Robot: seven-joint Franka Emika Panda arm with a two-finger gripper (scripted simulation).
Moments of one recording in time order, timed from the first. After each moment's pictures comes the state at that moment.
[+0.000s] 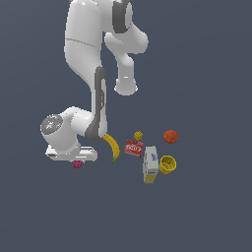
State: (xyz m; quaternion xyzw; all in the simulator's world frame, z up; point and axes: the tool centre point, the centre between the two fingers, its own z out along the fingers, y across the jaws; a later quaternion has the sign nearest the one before) arm 0.048 -0.232 0.013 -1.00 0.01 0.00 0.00
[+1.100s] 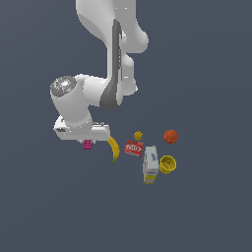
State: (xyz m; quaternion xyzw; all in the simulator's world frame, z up) arm 0.008 -0.165 0.124 -1.00 0.01 0.00 0.00
